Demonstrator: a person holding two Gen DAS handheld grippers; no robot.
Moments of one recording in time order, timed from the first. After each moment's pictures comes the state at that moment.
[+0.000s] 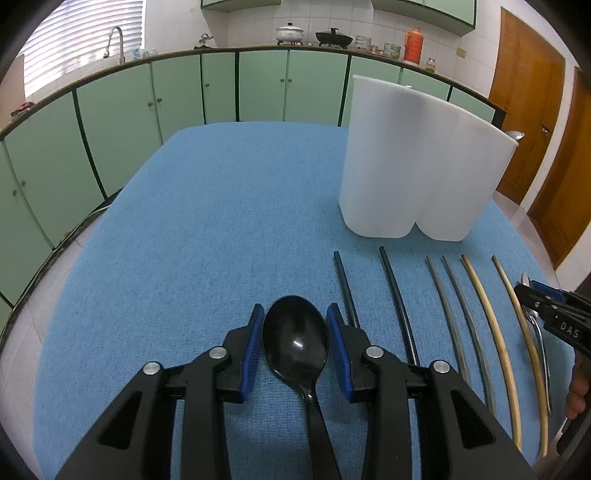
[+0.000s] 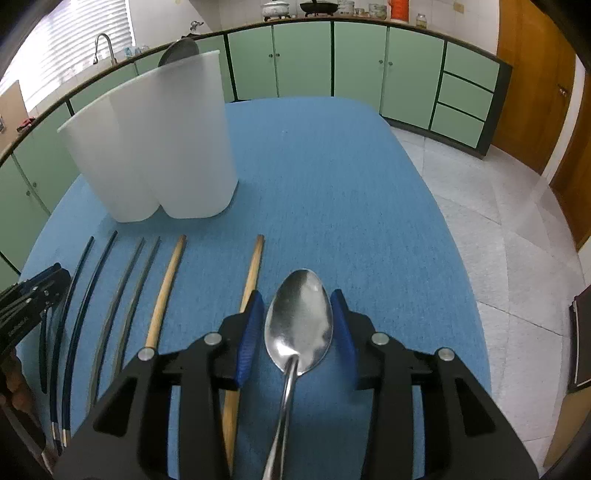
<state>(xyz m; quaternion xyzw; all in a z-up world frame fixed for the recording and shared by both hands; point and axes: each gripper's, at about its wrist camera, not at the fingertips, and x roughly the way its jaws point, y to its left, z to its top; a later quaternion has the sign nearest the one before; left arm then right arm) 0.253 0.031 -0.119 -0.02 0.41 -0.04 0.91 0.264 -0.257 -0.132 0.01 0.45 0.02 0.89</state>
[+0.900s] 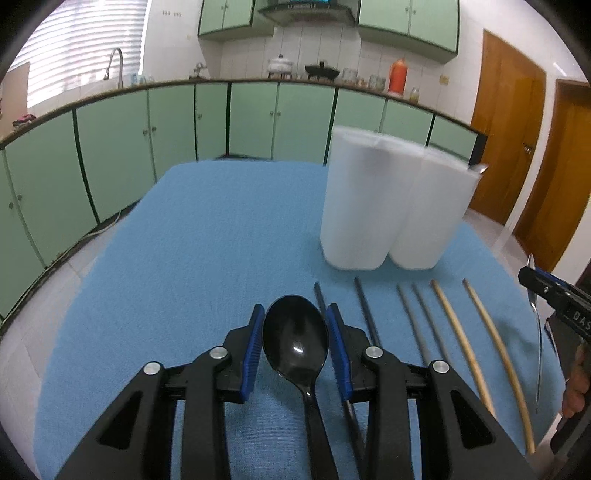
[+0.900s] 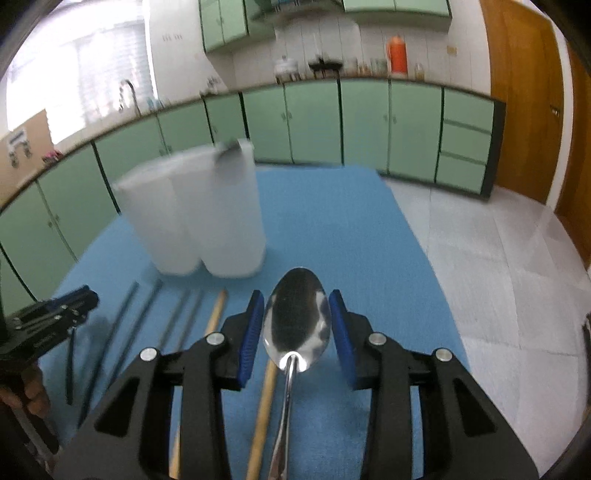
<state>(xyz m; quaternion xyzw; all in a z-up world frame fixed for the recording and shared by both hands) 0.228 0.036 -0.095 -0.03 0.34 -0.07 0.94 0.210 -0.264 -0.082 0.03 0.30 0.06 0.95</state>
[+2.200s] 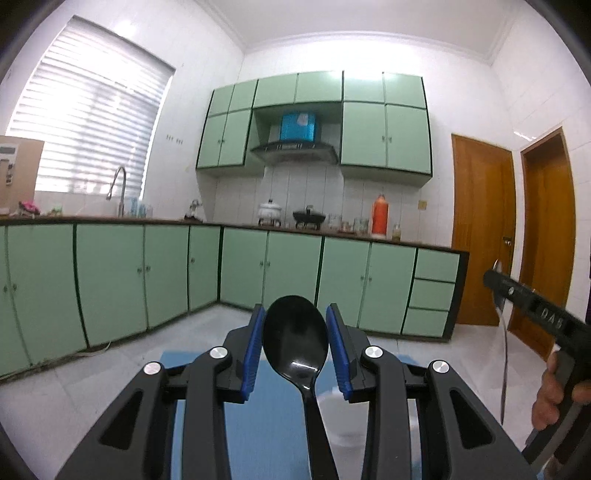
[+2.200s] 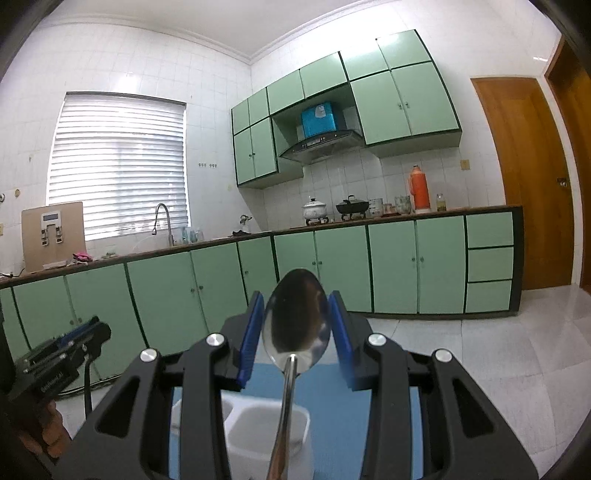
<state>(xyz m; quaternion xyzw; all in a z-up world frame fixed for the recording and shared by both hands) 0.287 0.030 0.042 -0.04 0.05 -0.08 0.99 0.300 -0.268 0.045 0.06 0.04 0.09 0.99</state>
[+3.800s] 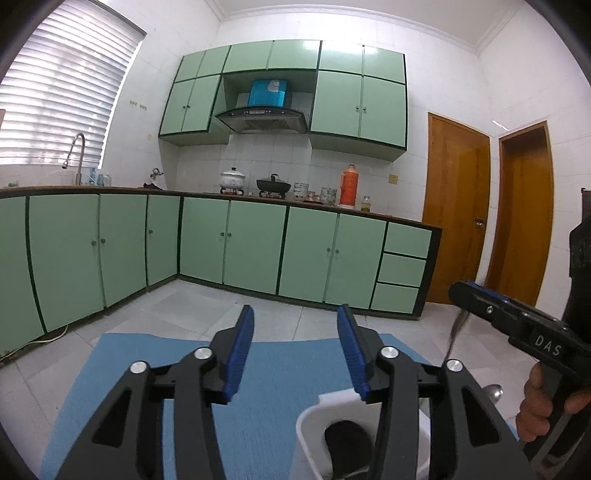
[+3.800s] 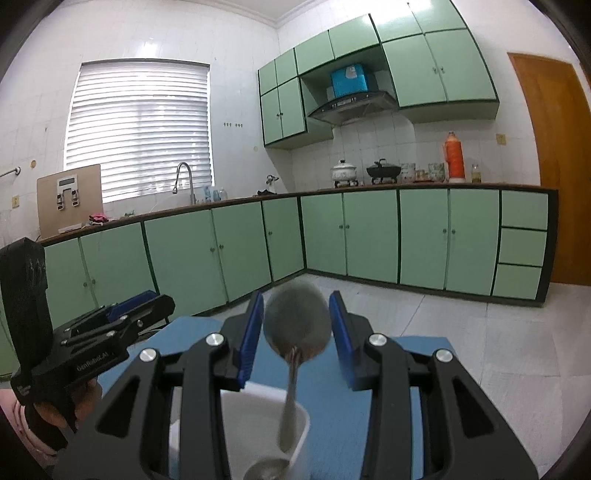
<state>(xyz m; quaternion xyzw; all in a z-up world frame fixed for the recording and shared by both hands) 0.370 0.005 -0.012 -0.05 0.11 -0.16 0.98 0.351 -0.244 -0.007 0.03 0.12 0.16 0.98</state>
